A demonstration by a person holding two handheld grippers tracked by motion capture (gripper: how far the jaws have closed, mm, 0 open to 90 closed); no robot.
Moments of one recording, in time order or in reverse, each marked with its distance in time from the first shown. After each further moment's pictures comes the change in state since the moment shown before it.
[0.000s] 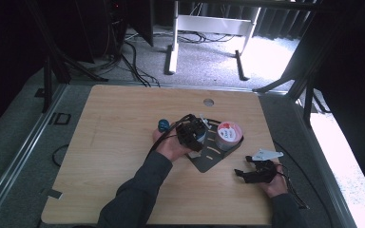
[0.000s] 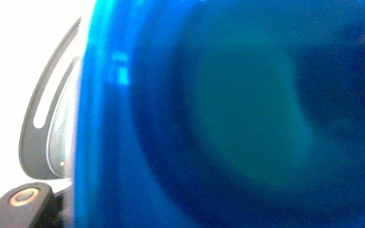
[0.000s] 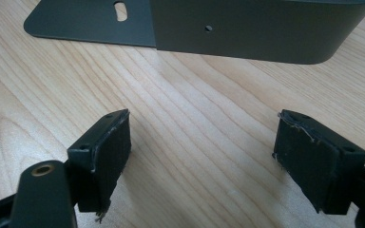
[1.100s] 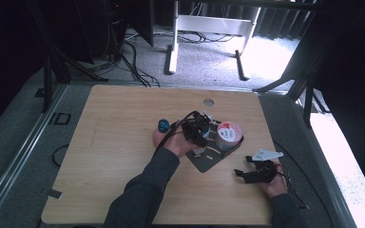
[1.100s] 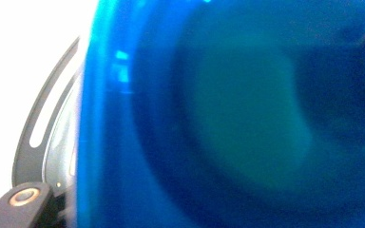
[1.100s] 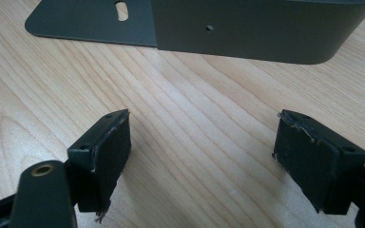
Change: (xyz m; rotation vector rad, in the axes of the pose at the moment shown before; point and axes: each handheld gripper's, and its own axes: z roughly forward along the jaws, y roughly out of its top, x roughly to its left) left arm 0.008 0.016 0.018 0.002 0.005 -0.037; right arm 0.000 0.000 0.000 0.001 0.003 -0.003
